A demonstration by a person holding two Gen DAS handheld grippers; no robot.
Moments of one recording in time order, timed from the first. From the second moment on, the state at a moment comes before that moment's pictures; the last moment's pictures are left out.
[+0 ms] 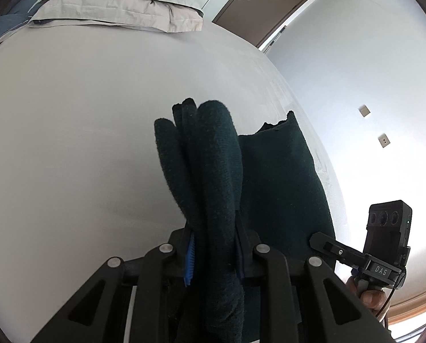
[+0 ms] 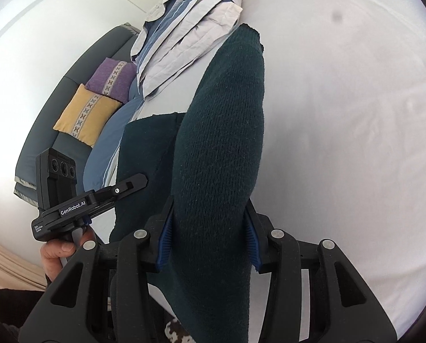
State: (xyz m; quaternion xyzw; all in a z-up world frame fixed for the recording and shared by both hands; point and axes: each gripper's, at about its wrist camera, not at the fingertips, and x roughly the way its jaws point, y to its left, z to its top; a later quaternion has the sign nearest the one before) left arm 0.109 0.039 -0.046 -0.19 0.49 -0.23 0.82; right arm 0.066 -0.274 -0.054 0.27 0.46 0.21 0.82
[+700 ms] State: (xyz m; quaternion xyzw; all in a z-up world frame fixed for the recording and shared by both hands) left arm 0.094 0.045 -0.144 -0.23 0.53 -0.21 0.79; right arm -0.020 -0.331 -0.167 0.36 0.46 0.21 0.78
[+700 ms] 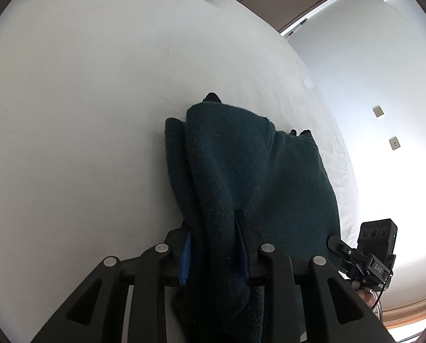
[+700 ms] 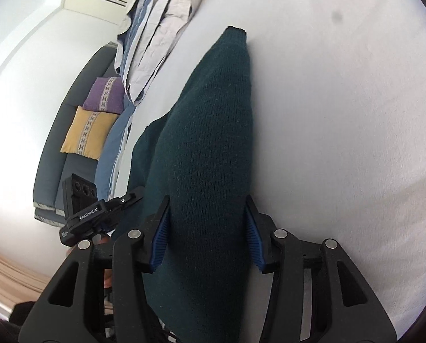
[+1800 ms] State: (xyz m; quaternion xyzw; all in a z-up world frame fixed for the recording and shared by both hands) left arm -0.110 0.027 0.059 0.04 0.15 0.06 0.99; right arm -0.163 -0.272 0.075 0.05 0.19 -0.03 0.98
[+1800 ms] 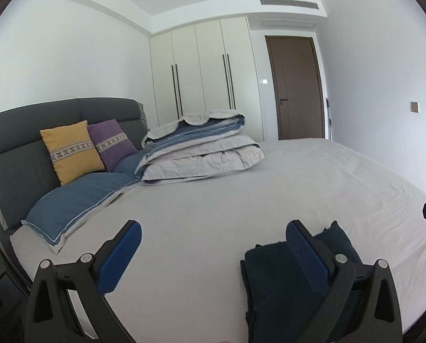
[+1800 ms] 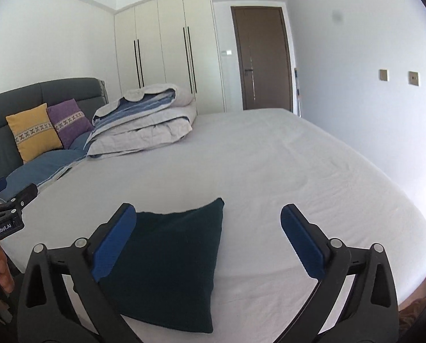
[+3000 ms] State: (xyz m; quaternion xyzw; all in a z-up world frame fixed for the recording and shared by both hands) left arm -0.068 0.033 -0.034 0.01 0.39 0.05 0.92; right arm -0.123 -0.233 0.005 0.05 0.38 0.01 0.92
